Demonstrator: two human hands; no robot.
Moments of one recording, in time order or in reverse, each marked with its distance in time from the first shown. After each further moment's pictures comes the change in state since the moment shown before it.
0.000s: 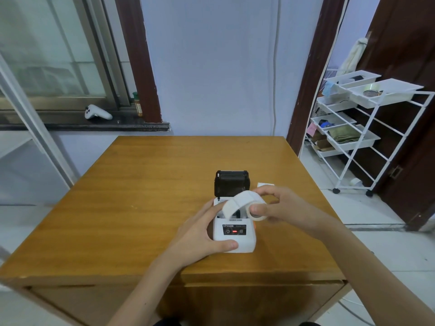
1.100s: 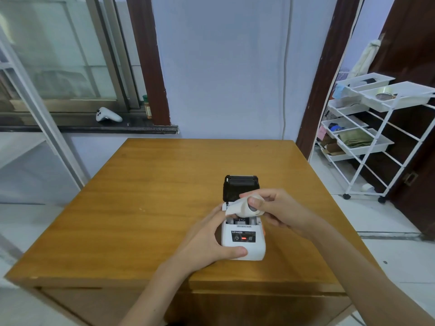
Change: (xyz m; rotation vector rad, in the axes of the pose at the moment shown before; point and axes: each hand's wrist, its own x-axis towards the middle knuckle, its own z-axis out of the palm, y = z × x) left_hand 0.000 0.005 -0.003 -0.053 0.012 -0.030; right_hand 0.038 0.012 0.010 0.088 -0.069 -0.135
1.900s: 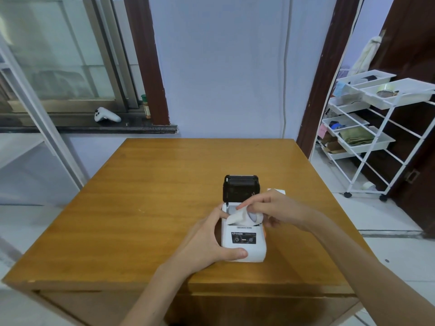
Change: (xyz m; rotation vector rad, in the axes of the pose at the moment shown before) left_hand -0.001 0.006 -0.003 -0.025 -0.001 -0.127; right_hand 0.010 -0.007 0.000 -0.261 -0.083 0.147
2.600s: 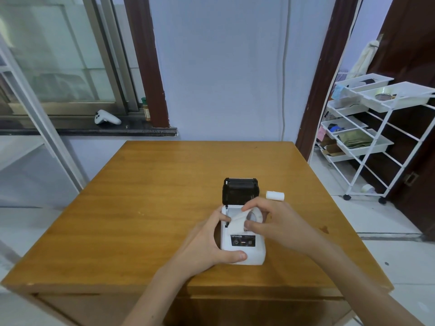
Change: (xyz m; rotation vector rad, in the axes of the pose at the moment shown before) left_hand 0.001 -0.001 0.002 0.028 -0.013 -0.032; right_hand -0.027 0.006 0.022 -0.236 0.262 -0.220
